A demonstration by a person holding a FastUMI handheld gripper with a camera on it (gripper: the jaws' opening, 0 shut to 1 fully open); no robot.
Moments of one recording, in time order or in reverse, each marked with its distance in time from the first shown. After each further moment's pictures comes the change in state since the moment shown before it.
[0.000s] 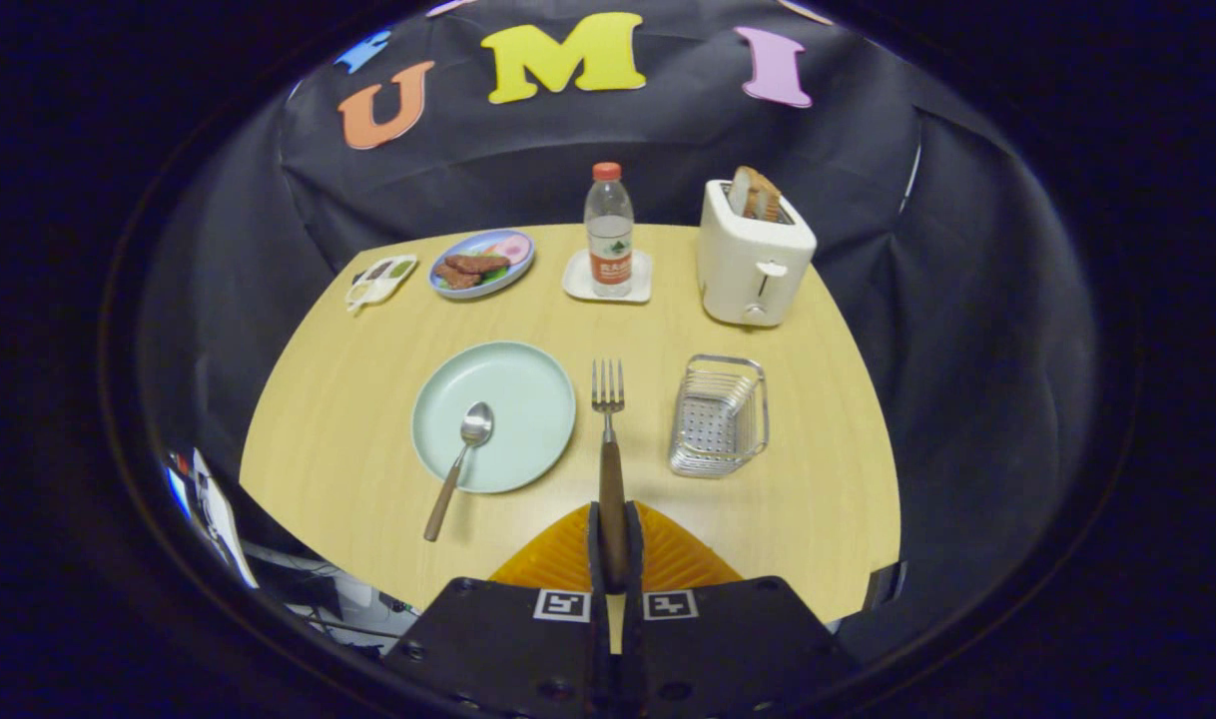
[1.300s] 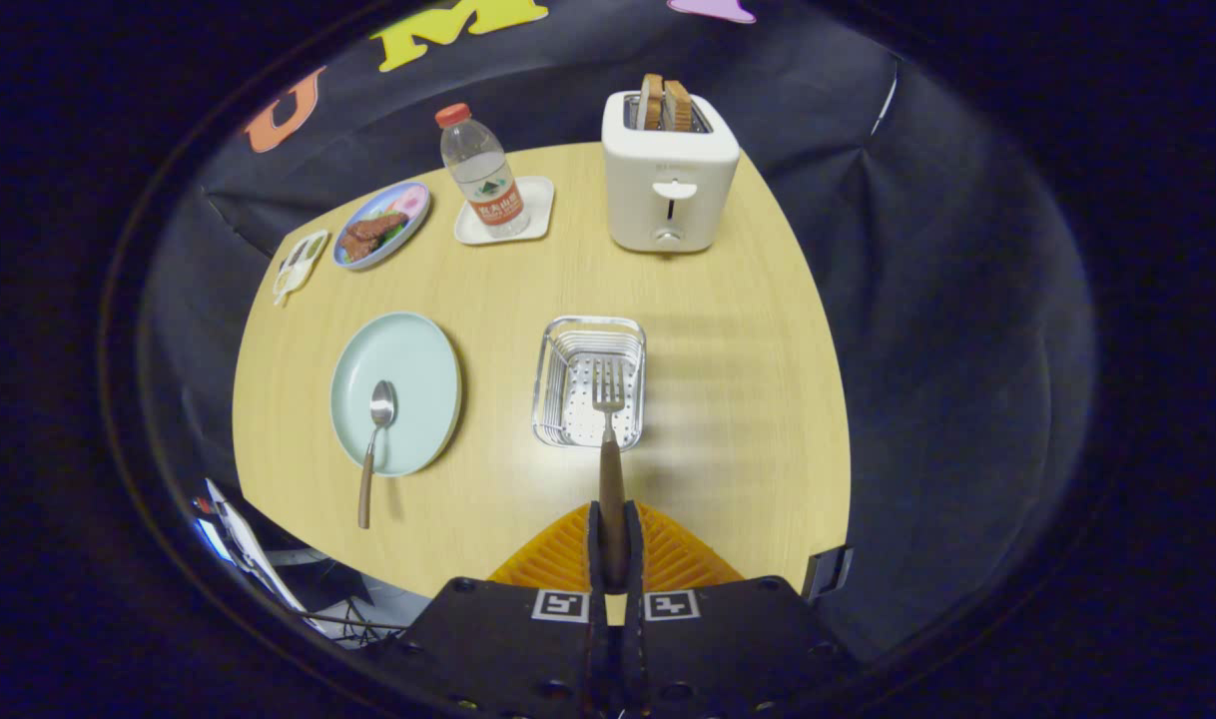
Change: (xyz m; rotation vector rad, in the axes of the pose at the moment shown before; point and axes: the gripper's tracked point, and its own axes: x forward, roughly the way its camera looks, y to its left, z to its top) arm 0.031 -0.077 0.016 0.082 0.360 -0.021
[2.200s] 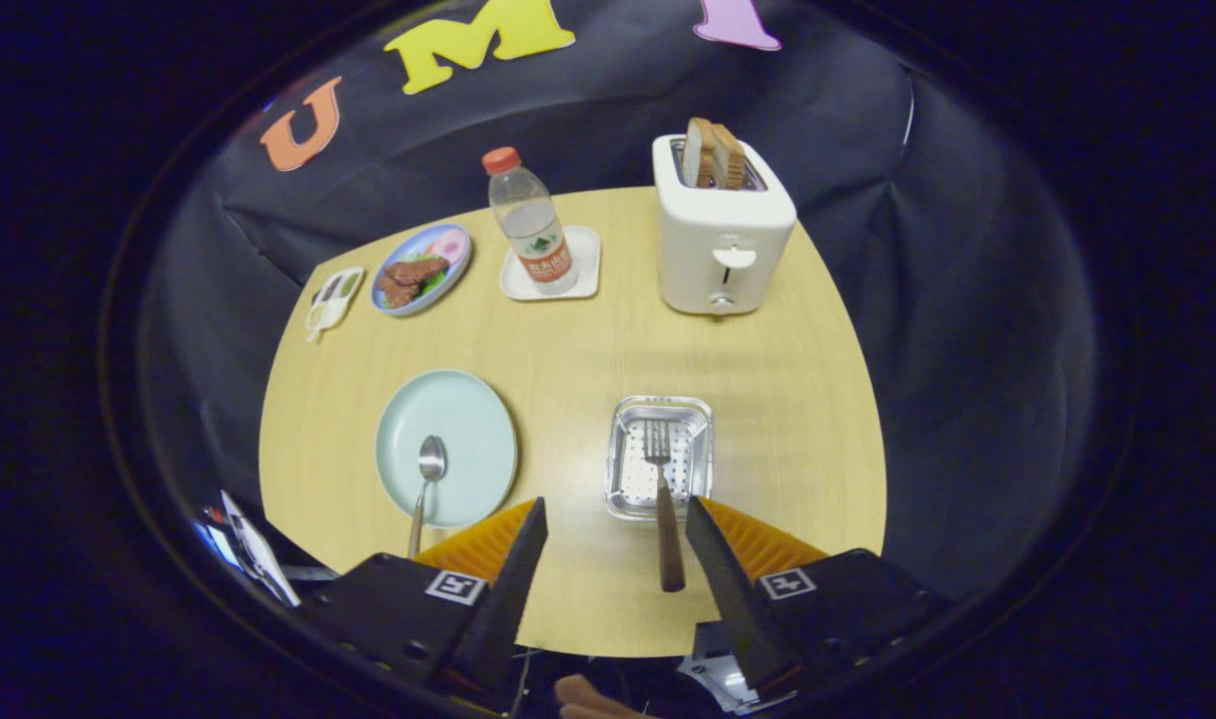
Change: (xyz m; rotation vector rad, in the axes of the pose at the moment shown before) arm -0.006 0.052 0.047 -0.031 -0.199 0.073
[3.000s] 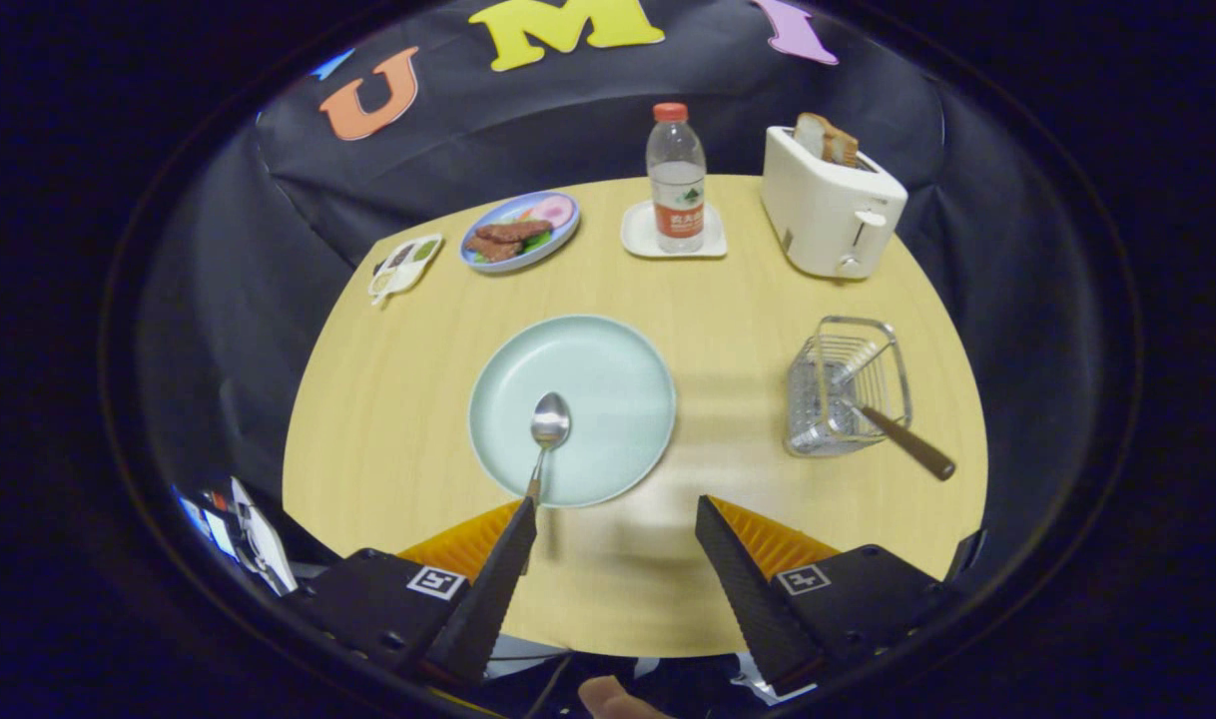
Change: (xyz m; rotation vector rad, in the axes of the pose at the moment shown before) arm 0.038 0.148 -0.090 -0.036 -0.004 0.082
